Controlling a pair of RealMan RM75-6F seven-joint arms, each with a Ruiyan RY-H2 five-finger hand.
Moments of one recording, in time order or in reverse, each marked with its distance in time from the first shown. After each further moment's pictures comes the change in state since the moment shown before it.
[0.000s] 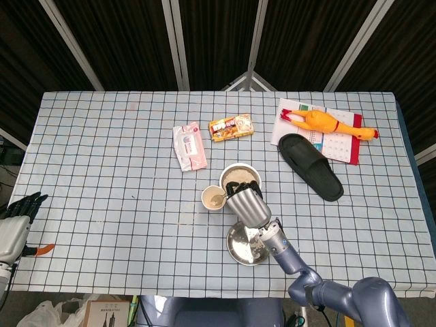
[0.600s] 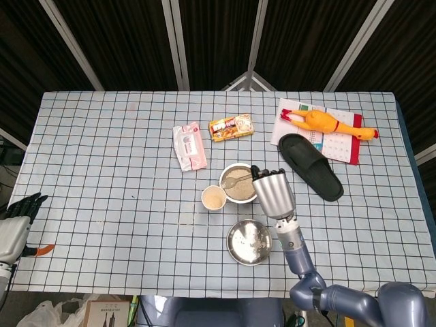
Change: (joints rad) left arm -0.002 -0.001 0.002 0.001 -0.009 -0.009 0.003; right arm -0.086 0.130 0.144 -0.299 0.105 0.066 0.054
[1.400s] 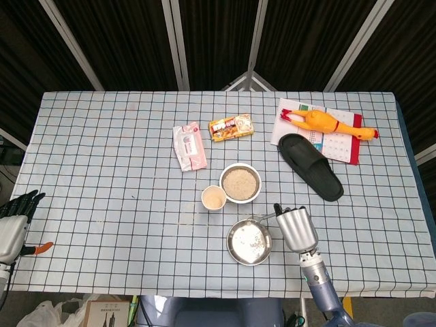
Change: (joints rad) left arm 0.017 -0.020 -0.004 0.028 0.040 0.056 -0.004; right arm -0.240 0.060 -0.224 -0.033 -0.034 0.015 0.063
